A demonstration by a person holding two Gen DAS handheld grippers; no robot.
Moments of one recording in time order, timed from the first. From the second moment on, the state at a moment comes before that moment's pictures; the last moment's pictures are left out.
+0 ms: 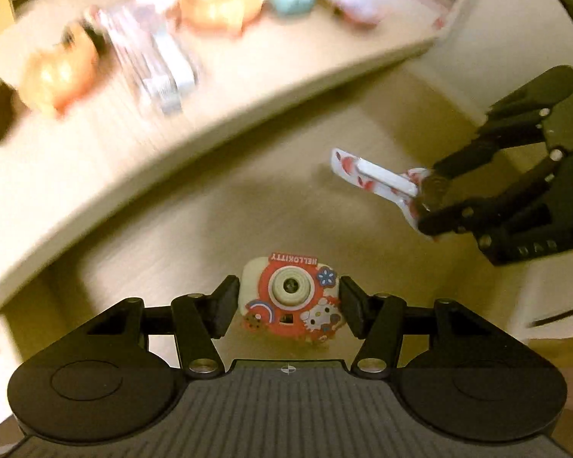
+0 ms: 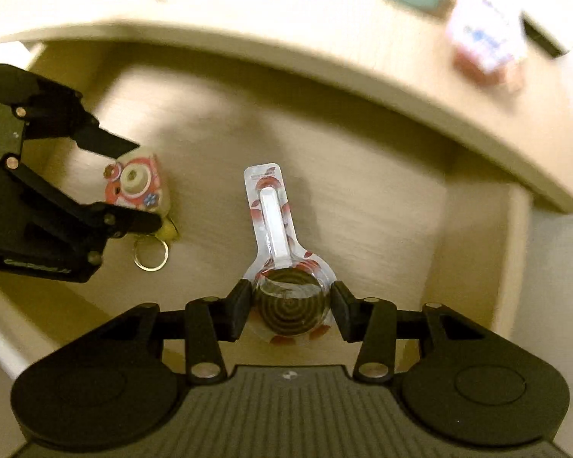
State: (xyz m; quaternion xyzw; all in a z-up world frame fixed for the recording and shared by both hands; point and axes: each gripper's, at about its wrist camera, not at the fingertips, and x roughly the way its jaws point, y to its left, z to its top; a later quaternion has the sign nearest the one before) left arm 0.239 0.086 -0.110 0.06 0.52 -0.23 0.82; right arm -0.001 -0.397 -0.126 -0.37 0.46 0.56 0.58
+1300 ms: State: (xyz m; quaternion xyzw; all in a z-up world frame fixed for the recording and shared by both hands) left arm 0.323 0.214 -0.004 -0.09 0.28 -0.07 0.95; right arm 0.010 -0.354 -0.017 -0.18 0.31 0.56 0.75
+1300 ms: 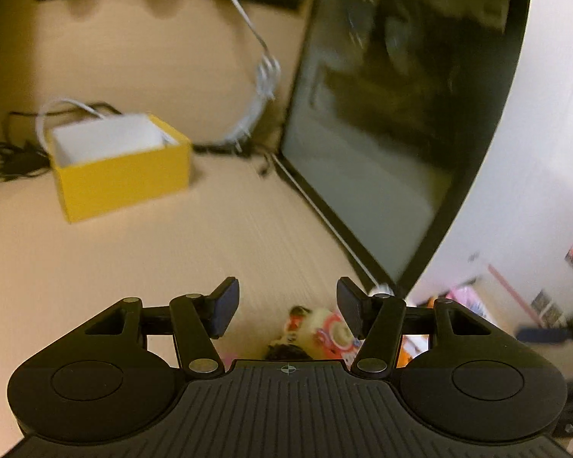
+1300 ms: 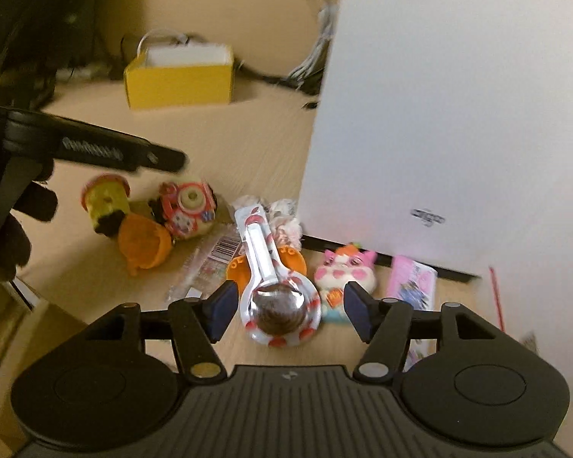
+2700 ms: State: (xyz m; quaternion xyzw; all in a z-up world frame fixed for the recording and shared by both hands) left arm 0.022 0.053 -0.123 -0.09 0.35 0.07 0.93; right arm -0.100 -0.571 -0.168 -0.08 0.31 0.51 0.80
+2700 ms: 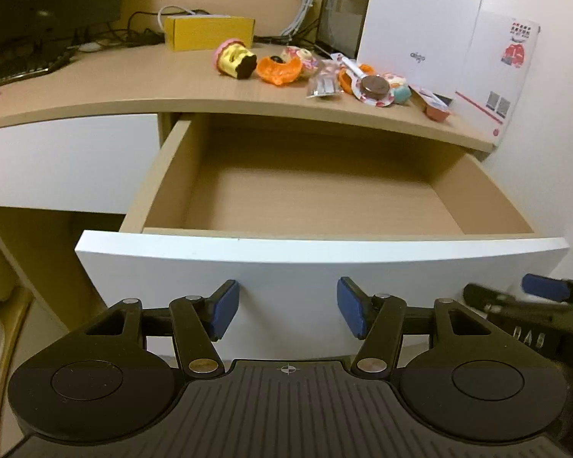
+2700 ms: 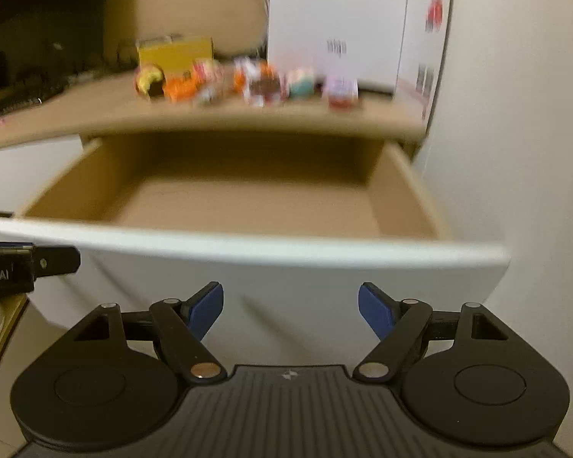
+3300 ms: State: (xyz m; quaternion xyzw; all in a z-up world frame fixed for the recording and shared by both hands) left arm 0.133 0.091 -0.134 -0.09 0.30 0.06 0.95; right arm -0.036 -0.462 -0.166 -0.04 0.30 0.51 0.80
